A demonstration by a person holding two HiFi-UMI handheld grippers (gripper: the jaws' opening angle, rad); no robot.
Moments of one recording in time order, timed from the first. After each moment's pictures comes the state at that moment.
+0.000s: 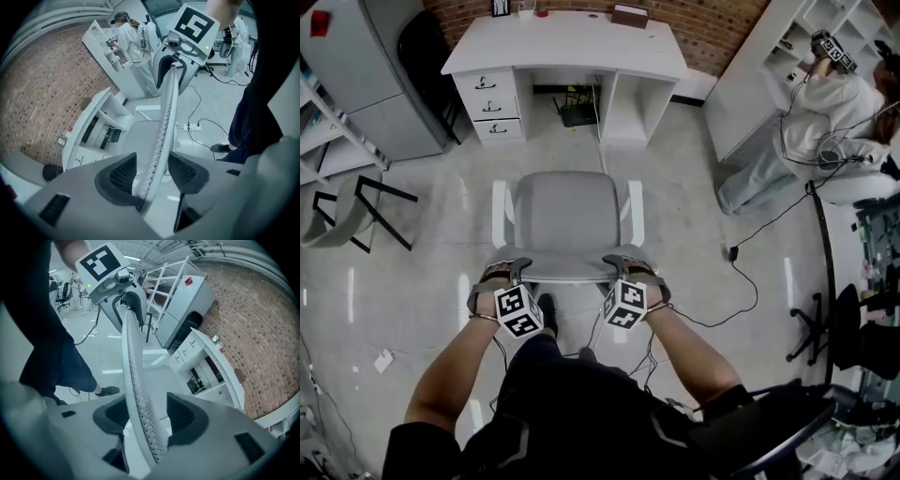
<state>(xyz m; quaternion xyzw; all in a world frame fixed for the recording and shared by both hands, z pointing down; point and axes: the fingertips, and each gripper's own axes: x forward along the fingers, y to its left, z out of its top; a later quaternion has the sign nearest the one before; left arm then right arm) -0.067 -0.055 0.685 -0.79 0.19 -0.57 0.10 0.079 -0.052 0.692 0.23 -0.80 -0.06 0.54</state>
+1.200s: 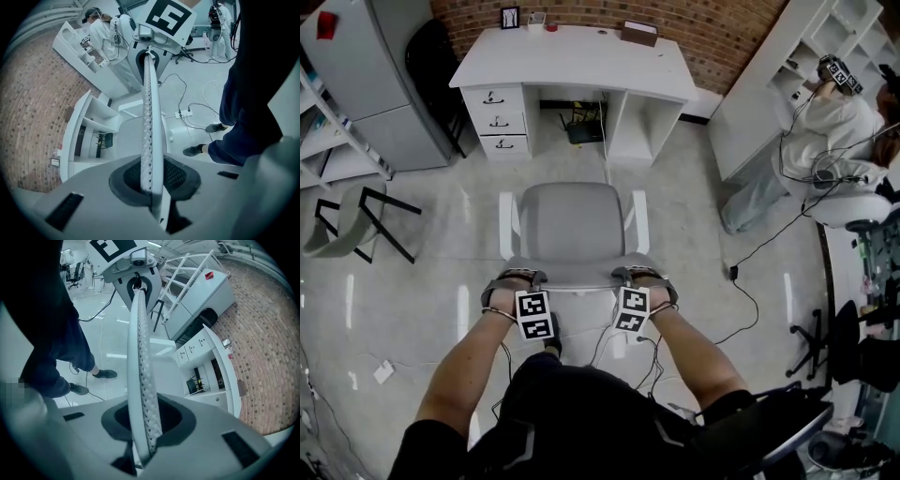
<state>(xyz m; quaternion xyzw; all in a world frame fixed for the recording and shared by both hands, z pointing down) -0.067 -0.093 0.708 -0.76 0.08 -0.62 0.16 0.088 -0.098 0.718 0.17 -0.76 -0.11 0.62</state>
